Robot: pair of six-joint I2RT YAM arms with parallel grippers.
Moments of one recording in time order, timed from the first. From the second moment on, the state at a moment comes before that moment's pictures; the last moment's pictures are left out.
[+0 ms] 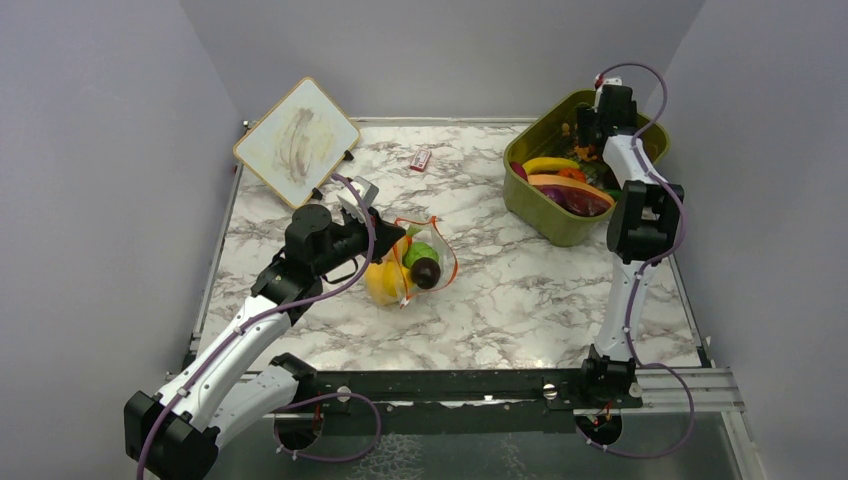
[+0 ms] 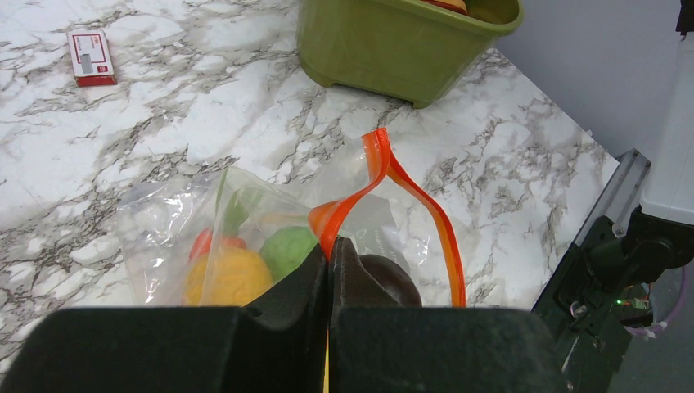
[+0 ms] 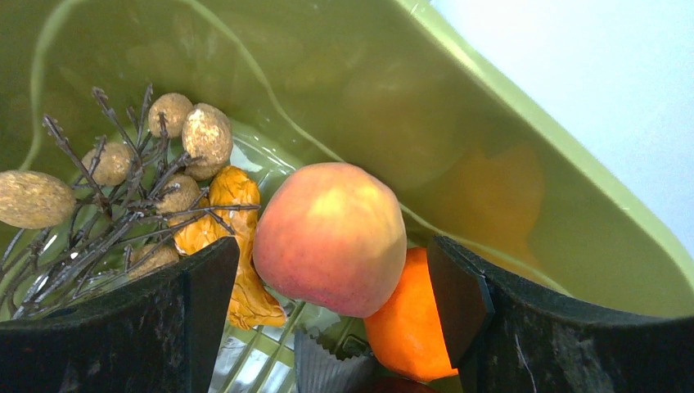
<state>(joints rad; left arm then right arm) -0.51 0.88 0.73 -0.05 0.35 -0.26 -0.11 2.31 1.98 -0.22 0.31 -0.25</state>
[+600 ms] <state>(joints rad) -0.51 0.88 0.73 -0.05 0.35 -0.26 -0.12 2.35 1.98 -0.23 0.28 -0.26</state>
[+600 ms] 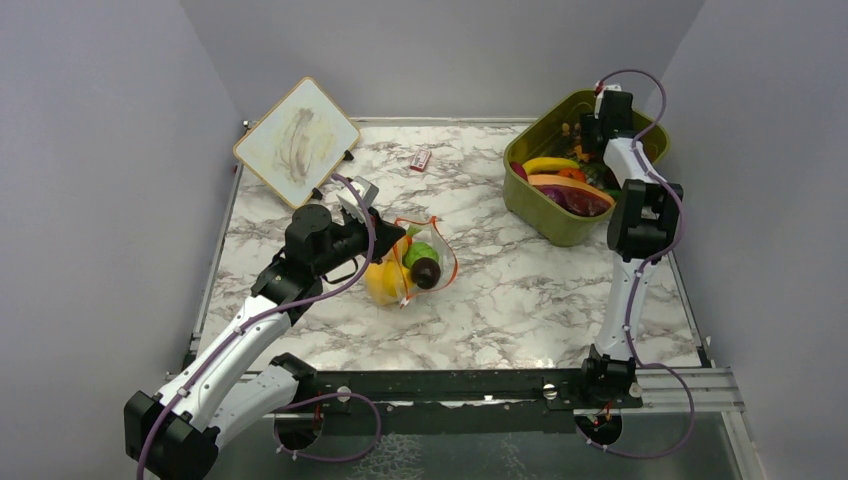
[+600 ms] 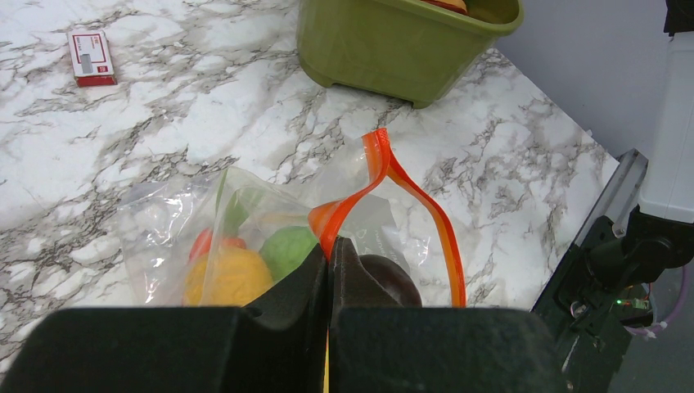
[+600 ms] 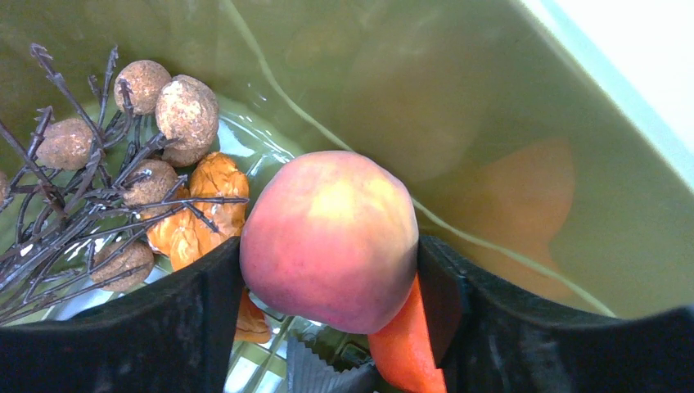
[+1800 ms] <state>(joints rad) -0.51 0.87 0.73 -0.06 0.35 -0.26 -0.07 1.84 1.58 -0.21 0.18 -0.10</state>
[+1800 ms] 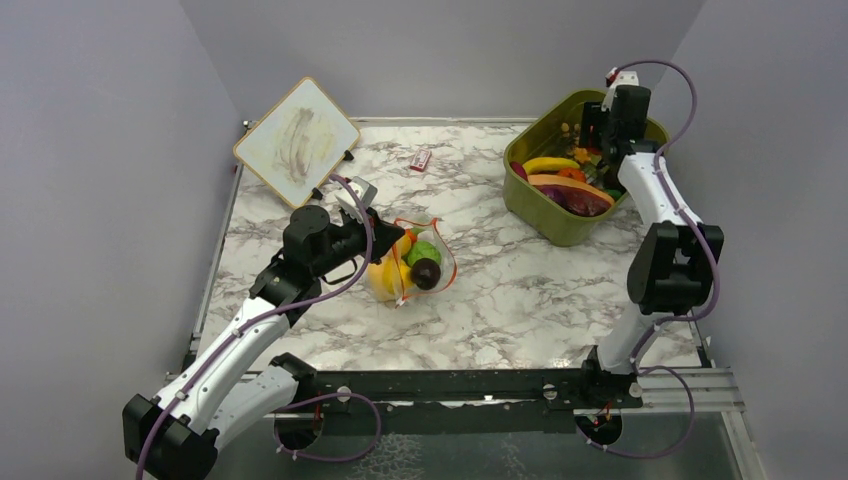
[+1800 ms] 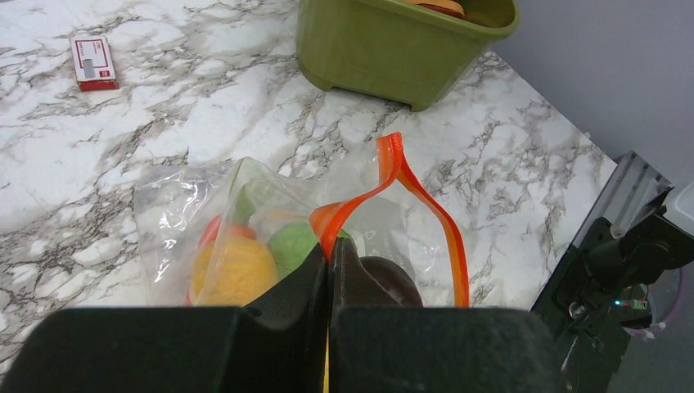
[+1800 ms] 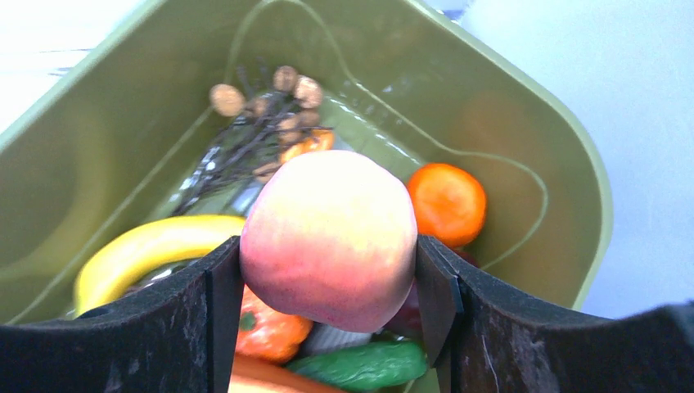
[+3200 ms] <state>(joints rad) -0.51 0.88 0.72 -0.04 0.29 -0.25 0.51 0.97 0.88 -0.06 -0.48 0.29</state>
